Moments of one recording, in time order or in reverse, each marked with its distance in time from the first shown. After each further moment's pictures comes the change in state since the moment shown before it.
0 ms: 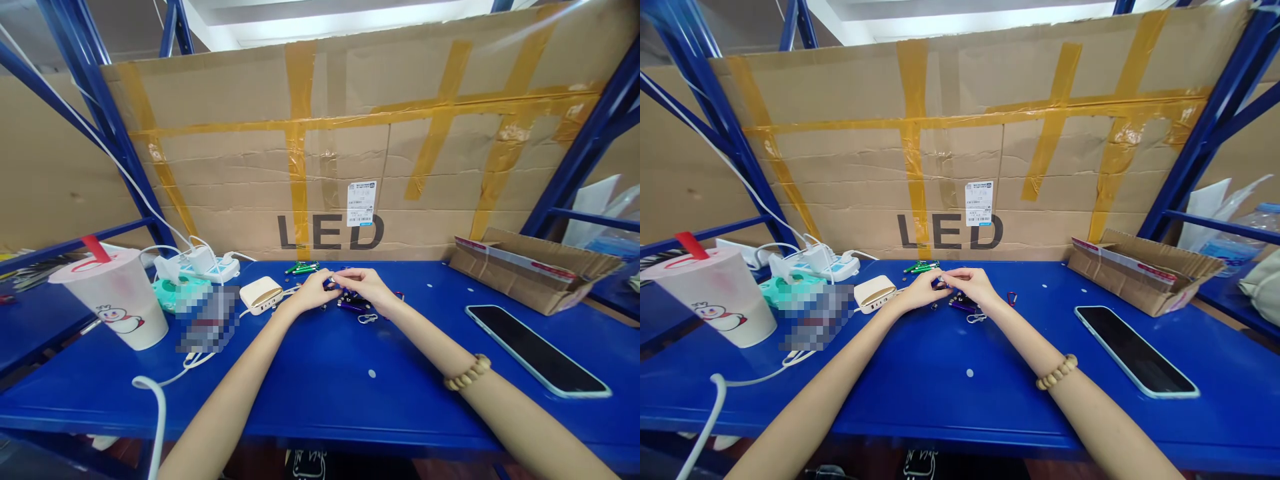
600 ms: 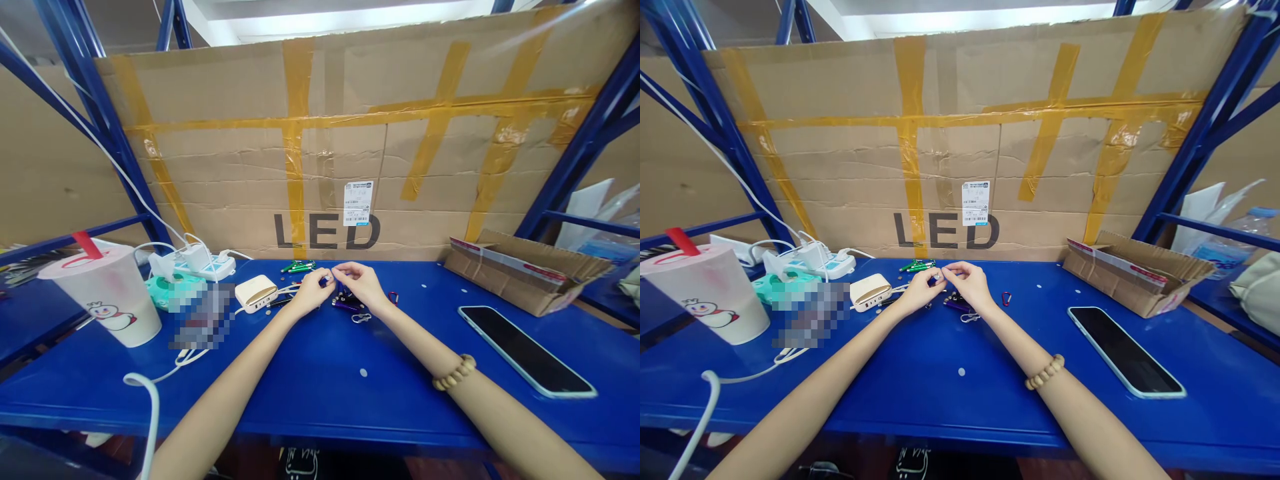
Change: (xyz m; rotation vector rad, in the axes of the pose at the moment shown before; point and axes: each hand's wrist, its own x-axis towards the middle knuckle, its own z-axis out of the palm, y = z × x) left_hand 0.000 0.014 0.011 -0.061 0.181 -0.075; right_hand 0.010 0.014 -0.002 -0.174 0.160 -0.279
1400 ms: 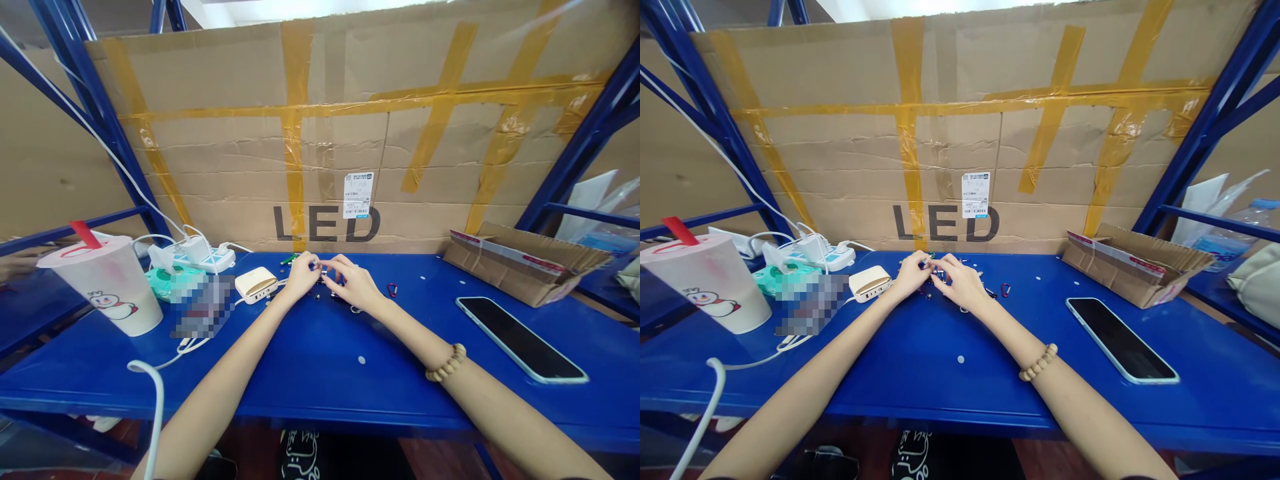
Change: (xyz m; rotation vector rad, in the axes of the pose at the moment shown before) left_hand 0.008 -0.009 -0.016 0.112 0.180 -0.068; right_hand -0.016 -0.014 0.002 -0.644 -0.198 -0.460
